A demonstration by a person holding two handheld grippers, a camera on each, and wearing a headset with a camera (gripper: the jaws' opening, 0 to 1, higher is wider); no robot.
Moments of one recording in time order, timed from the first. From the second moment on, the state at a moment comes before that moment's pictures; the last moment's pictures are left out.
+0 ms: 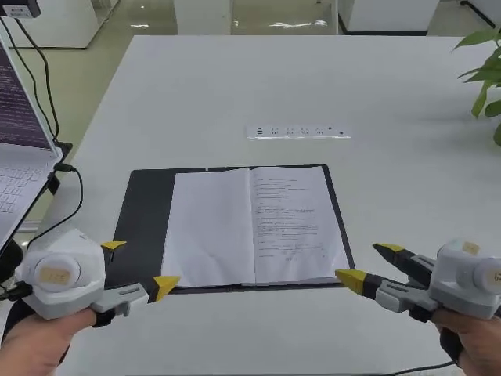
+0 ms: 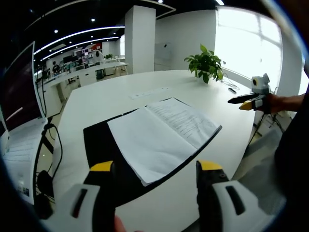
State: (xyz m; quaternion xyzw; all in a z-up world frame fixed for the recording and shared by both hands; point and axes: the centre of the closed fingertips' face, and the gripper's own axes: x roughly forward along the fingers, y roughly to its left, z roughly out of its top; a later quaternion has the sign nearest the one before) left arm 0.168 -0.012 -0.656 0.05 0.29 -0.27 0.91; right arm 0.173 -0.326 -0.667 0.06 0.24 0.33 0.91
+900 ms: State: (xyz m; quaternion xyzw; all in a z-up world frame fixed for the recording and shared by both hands) left arm 0.196 -0.091 -0.650 0.06 0.29 -0.33 0.90; right arm 0.165 -0.338 -0.675 0.07 0.25 0.32 0.91
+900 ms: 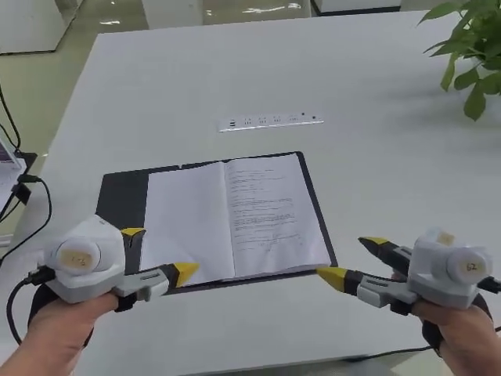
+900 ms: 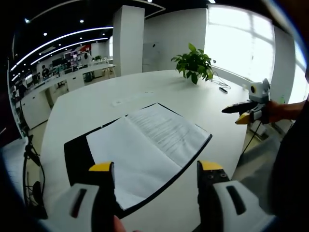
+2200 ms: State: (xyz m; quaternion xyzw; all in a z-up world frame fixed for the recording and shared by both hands) left arm 0.262 -0.268 -0.681 0.11 0.31 -0.45 0.83; right arm 0.167 -0.357 -0.674 0.10 0.24 0.30 0.92
